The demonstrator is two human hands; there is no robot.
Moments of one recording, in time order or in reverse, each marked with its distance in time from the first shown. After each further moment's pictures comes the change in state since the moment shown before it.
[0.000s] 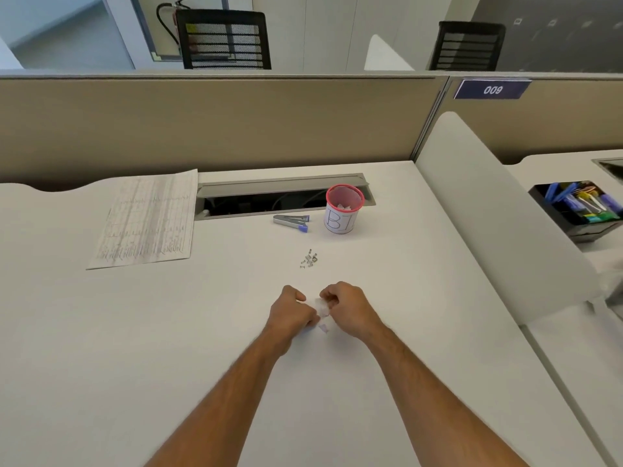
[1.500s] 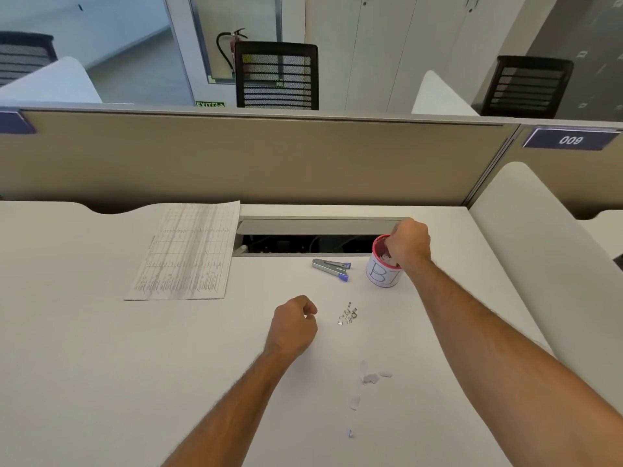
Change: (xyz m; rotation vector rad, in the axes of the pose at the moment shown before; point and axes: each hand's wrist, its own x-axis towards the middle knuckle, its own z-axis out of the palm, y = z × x) left_hand 0.067 0.045 -0.065 0.401 0.265 0.301; right_hand 0.179 -0.087 -0.129 -0.211 0.432 0.217
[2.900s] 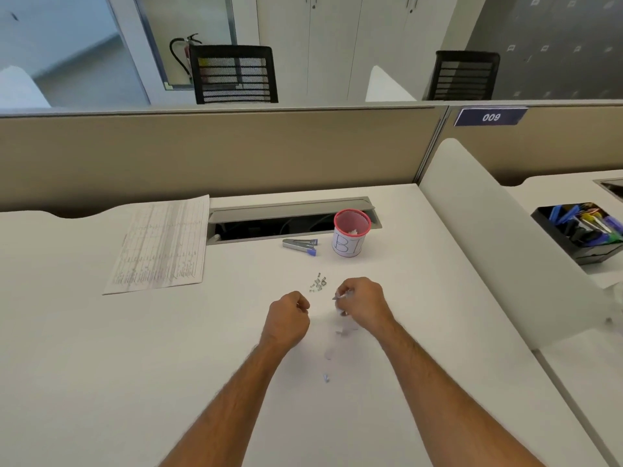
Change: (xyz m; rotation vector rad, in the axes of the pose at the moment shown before) left_hand -0.061 0.006 0.028 0.070 -0.097 0.070; right_hand -0.164 0.086 0.041 0.440 -0.309 -0.028
